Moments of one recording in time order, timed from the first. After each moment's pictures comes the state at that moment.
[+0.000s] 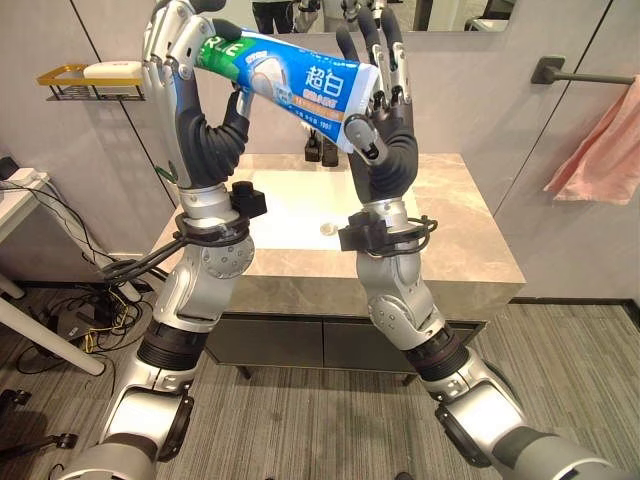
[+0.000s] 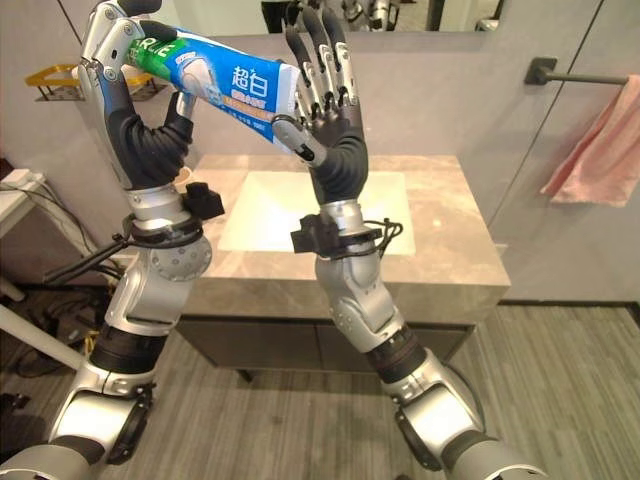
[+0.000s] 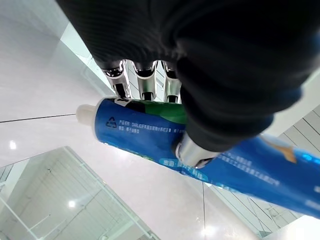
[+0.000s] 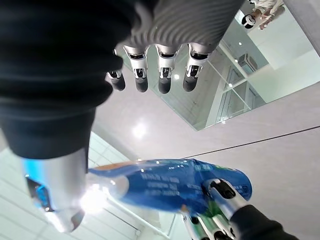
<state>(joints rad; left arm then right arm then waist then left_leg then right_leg) -0.67 0.38 -0.18 -0.10 0.55 -0.15 0.77 -0.72 -0.07 0.45 0.03 0.61 -0.50 -0.20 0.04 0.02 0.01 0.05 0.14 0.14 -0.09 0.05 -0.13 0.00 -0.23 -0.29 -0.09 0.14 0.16</state>
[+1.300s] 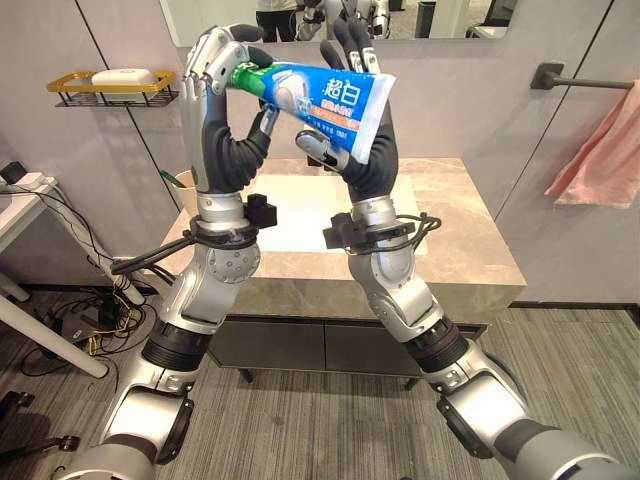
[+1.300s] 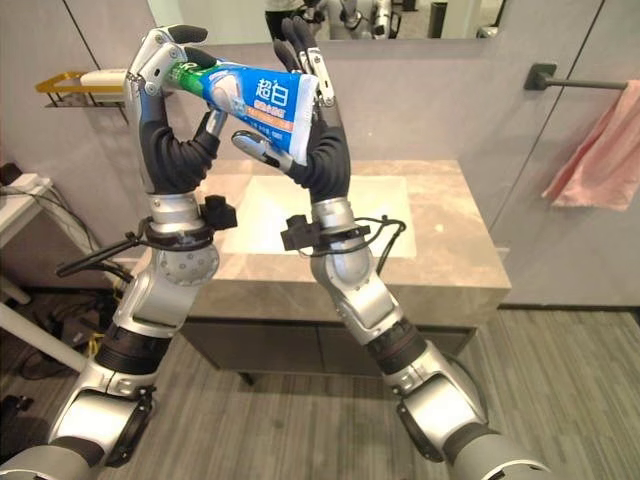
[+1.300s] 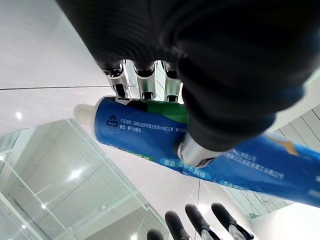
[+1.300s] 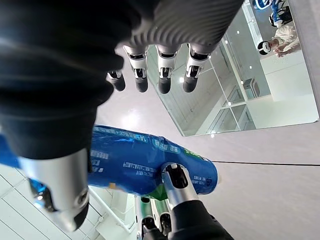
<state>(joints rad) -0.65 0.39 -0.22 -0.05 0.47 -0.21 0.68 -0.76 -0.08 0.46 0.10 0.40 -0.44 -0.31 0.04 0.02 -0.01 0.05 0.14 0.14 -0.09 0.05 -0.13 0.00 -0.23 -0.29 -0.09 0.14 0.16</state>
